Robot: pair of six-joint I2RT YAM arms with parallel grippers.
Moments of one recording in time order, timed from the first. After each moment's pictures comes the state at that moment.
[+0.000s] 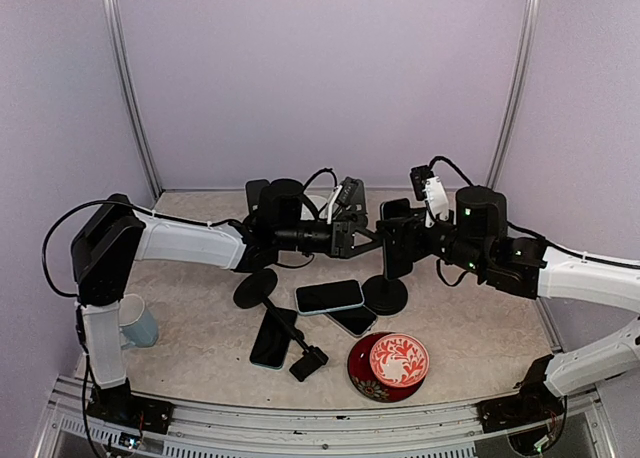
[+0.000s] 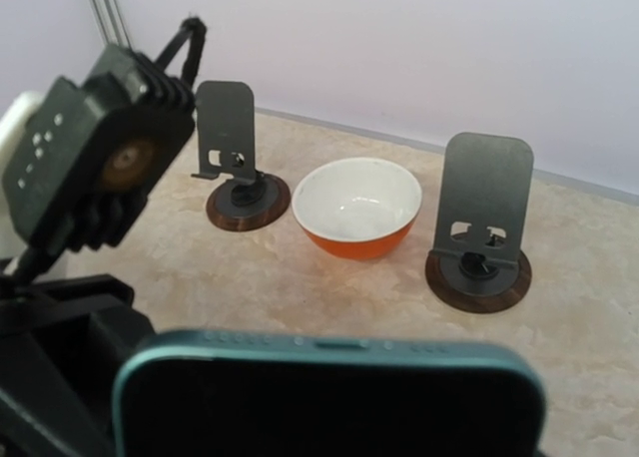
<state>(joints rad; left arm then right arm) -0.85 1.98 1.32 0.53 0.67 -0.59 0.81 1.18 0.81 0.11 0.23 0.17</state>
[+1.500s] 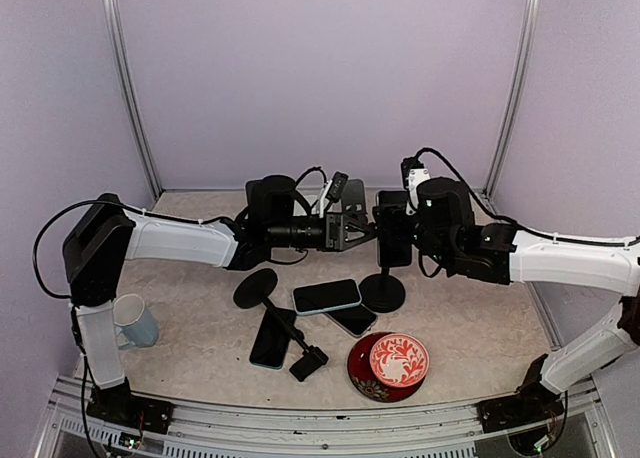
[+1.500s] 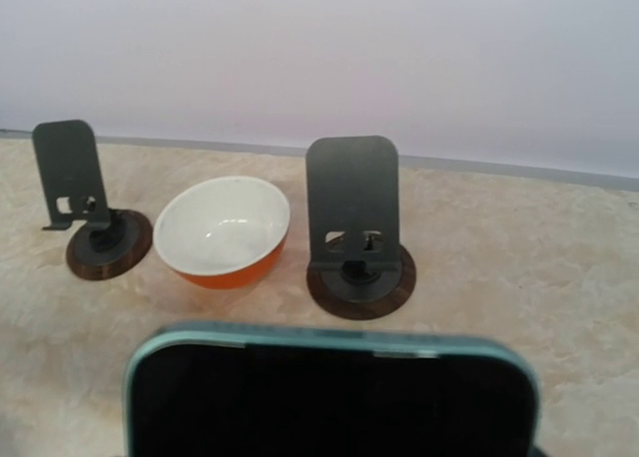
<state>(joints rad) -0.84 1.94 1.28 0.52 0.62 -0.69 0.87 1.37 0.97 0.05 0.57 0.29</state>
